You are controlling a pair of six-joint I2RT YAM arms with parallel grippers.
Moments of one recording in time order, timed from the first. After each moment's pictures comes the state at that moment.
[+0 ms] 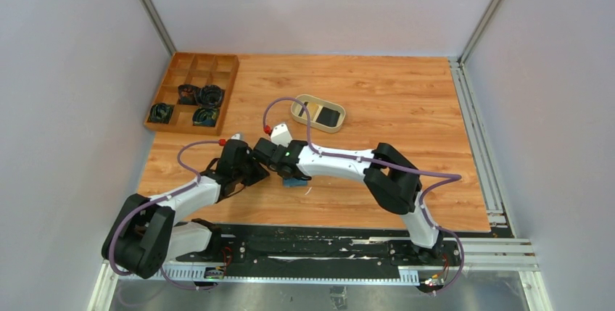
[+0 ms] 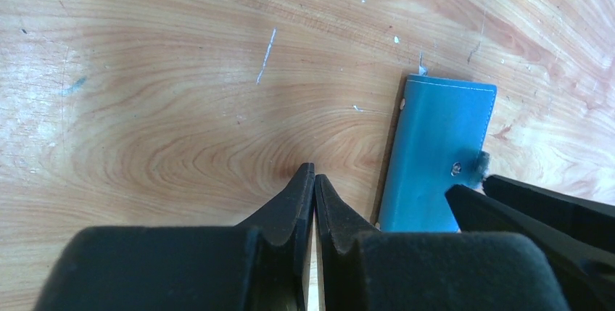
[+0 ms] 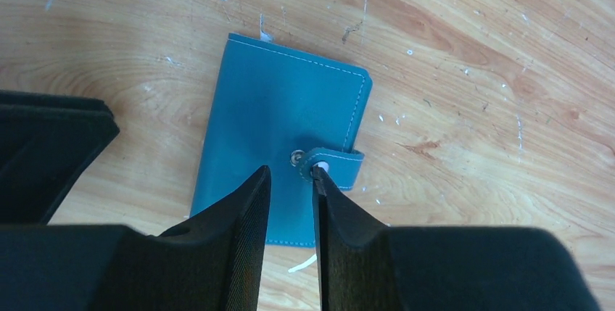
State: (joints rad) left arm -0.37 1.18 0.34 0.04 0.06 -0.82; right arm 1.14 2.05 1.59 -0.72 0.54 0.61
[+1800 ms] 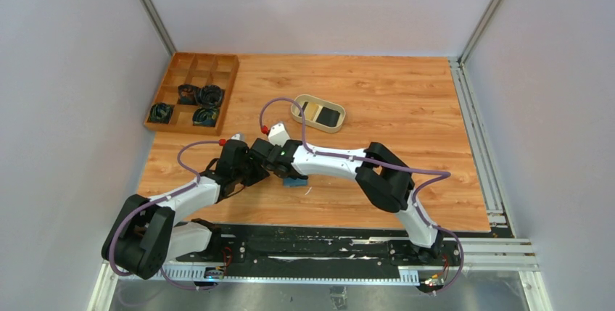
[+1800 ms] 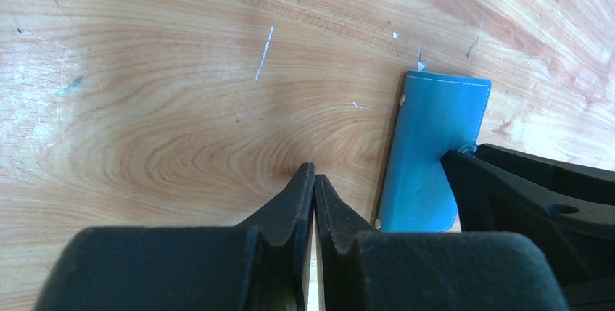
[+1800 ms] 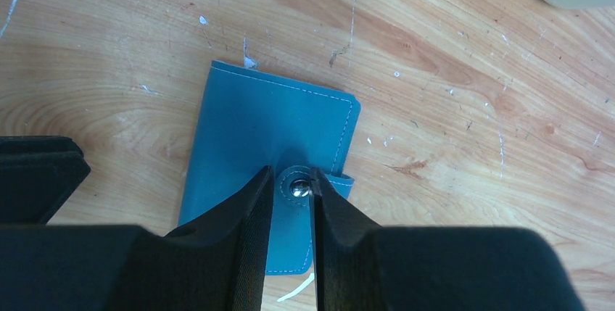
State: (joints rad) left arm -0.37 1.18 0.33 0.04 0.08 -0.80; right arm 1.14 2.14 1.66 -0.75 0.60 0.58
